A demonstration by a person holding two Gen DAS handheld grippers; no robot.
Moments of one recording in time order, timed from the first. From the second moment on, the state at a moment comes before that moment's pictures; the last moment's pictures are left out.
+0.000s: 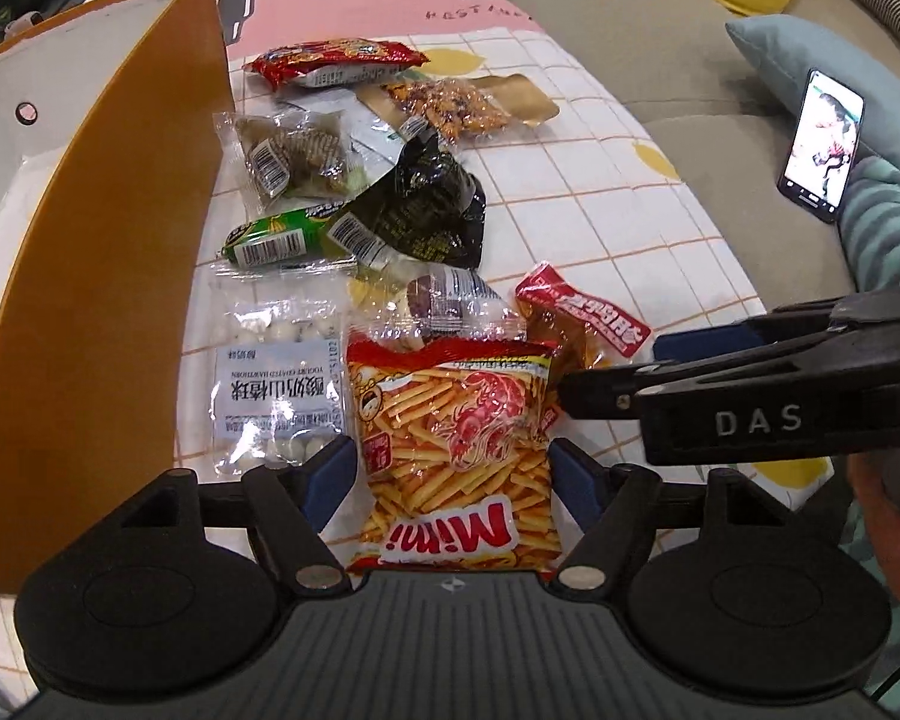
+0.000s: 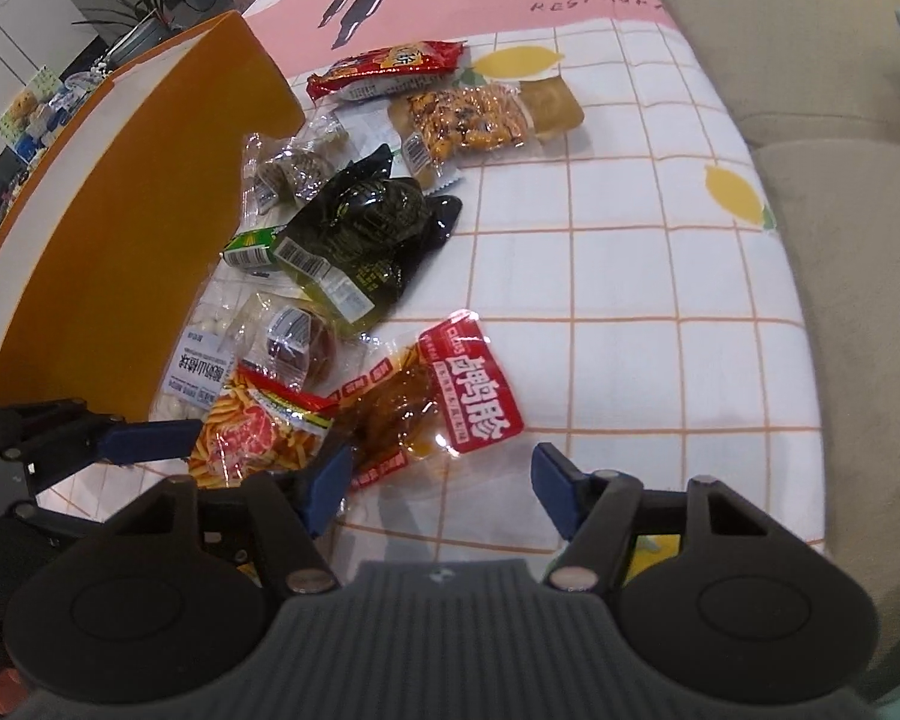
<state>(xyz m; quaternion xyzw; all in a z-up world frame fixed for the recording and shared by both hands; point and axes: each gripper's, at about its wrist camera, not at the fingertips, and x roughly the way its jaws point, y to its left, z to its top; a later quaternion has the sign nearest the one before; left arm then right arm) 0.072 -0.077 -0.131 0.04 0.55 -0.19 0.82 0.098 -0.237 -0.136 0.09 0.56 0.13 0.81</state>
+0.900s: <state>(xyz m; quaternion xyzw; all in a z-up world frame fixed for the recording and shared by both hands) 0.058 -0.043 -0.081 -0.02 0.48 -0.13 0.87 0.108 -0.195 -0.148 0.03 0.51 0.12 0.85</state>
